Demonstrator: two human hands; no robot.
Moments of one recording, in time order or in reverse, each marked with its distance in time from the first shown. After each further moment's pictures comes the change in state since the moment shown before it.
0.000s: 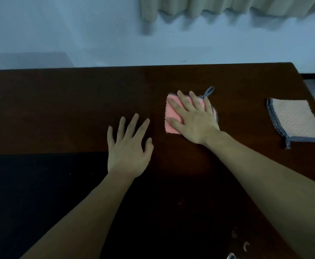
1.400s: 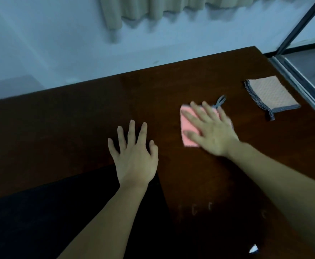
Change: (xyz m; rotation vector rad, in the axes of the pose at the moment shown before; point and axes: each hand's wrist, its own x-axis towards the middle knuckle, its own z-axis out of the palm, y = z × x) left_hand -0.001 -0.002 0.002 0.038 0.022 0.050; right_hand -0.074 0.005 0.017 0.033 0.009 0.226
